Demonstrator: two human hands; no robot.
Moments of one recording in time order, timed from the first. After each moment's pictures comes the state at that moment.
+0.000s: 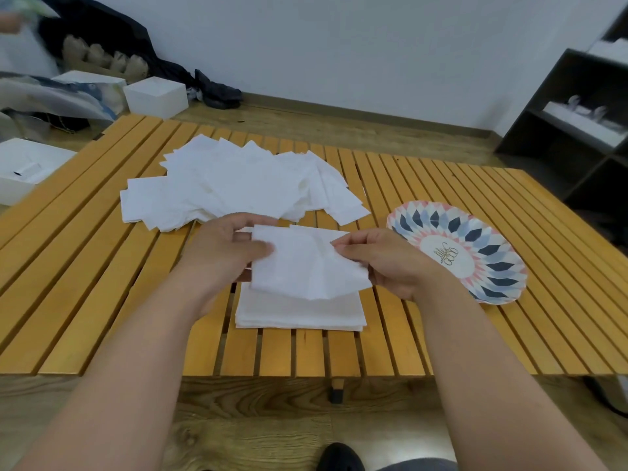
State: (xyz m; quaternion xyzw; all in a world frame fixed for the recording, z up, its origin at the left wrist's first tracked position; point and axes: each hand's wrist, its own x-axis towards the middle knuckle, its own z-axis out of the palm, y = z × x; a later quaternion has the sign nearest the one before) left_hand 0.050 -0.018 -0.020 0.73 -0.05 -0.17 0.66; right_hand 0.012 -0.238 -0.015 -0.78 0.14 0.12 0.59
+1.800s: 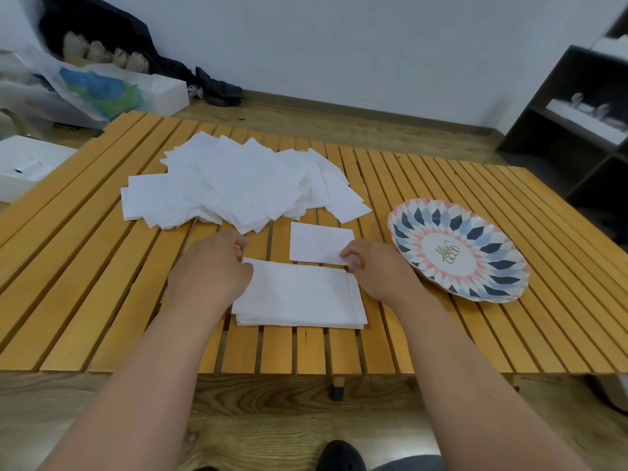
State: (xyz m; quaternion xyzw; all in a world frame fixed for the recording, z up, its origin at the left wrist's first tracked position) left_hand 0.061 -0.015 -0.054 0.95 -0.03 -0.03 0.32; right_hand 0.023 -0.253 -0.069 -0.98 0.06 -0.02 0.17
